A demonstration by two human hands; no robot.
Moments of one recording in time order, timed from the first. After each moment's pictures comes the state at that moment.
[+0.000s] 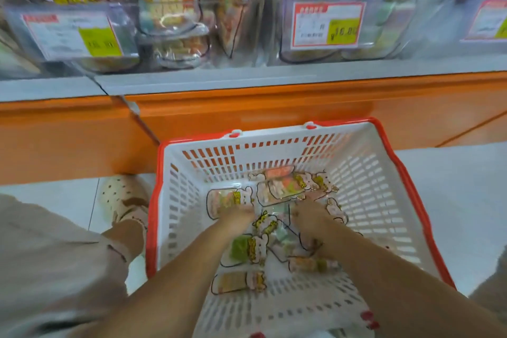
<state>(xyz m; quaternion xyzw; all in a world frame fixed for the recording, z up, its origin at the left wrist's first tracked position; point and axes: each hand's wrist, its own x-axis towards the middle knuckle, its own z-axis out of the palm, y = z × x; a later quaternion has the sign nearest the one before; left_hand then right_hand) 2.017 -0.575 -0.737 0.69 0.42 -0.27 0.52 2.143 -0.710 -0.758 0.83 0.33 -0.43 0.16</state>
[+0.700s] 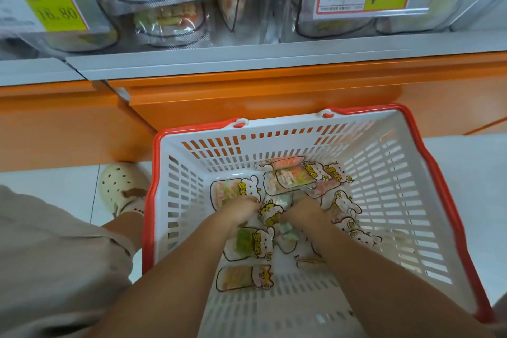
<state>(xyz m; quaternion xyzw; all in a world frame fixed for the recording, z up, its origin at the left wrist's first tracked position) 2.025 -0.565 -0.758 0.59 0.49 -0.26 0.59 2.123 -0.691 -0.794 0.87 0.06 -0.48 -0.09</state>
